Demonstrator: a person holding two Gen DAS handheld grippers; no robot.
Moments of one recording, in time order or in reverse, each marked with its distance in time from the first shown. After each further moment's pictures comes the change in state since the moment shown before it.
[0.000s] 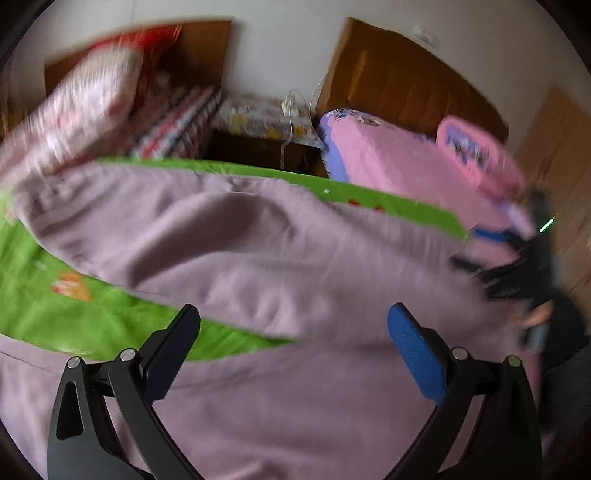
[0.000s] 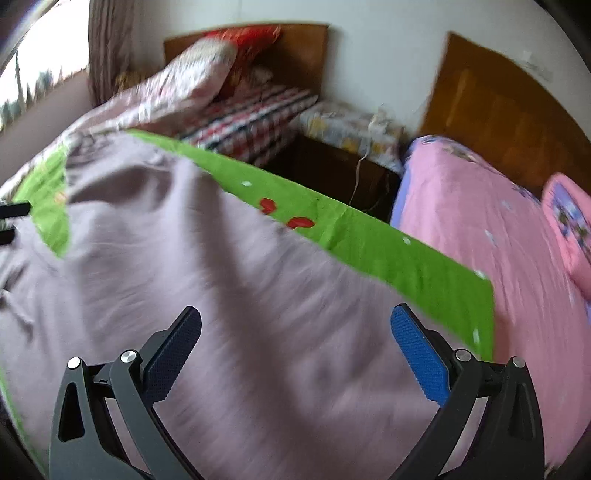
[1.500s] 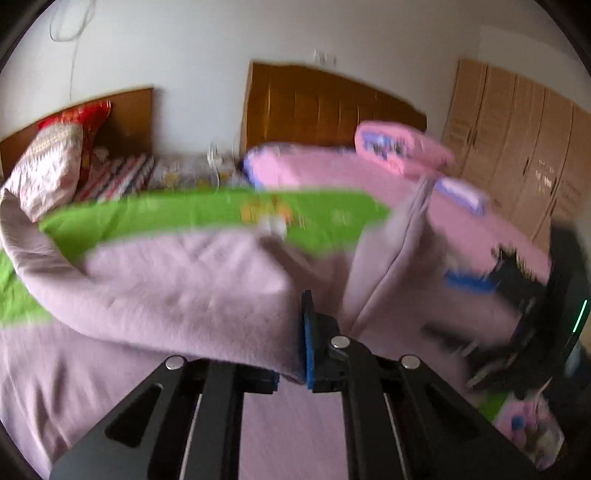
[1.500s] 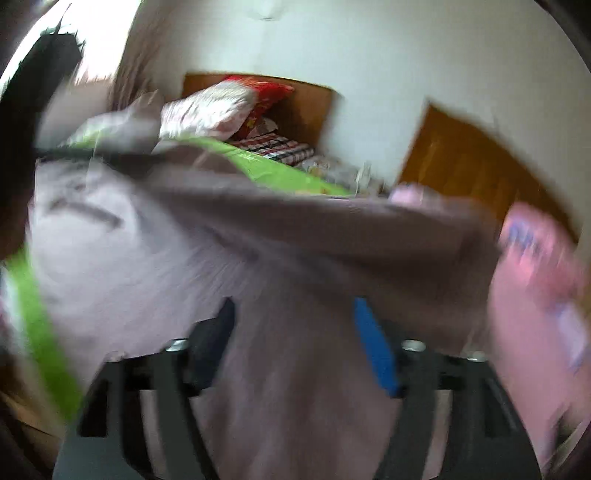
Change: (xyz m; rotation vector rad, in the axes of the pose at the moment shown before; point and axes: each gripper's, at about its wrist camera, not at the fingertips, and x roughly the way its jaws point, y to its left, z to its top) left arm -0.035 -0.081 -0.140 0.348 -0.193 -0.113; right arm -0.134 0.116 -0.176 0.032 -0.282 -0.110
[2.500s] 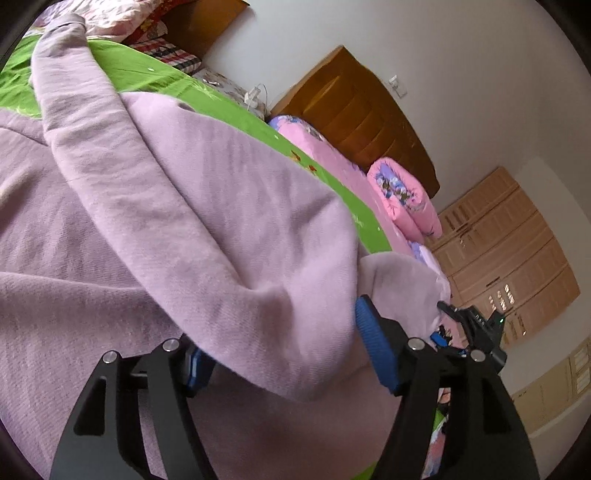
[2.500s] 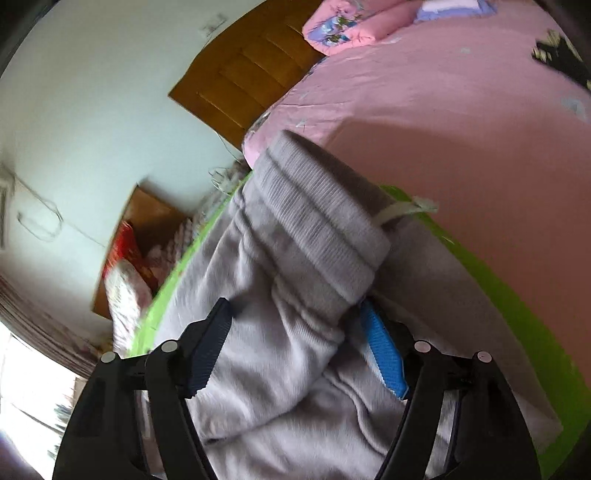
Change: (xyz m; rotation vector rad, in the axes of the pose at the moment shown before) left arm 0.015 0.105 -0.042 -0.561 0.013 -0.236; right arm 0.039 -0.217 -0.067 1.184 -0.020 -0.010
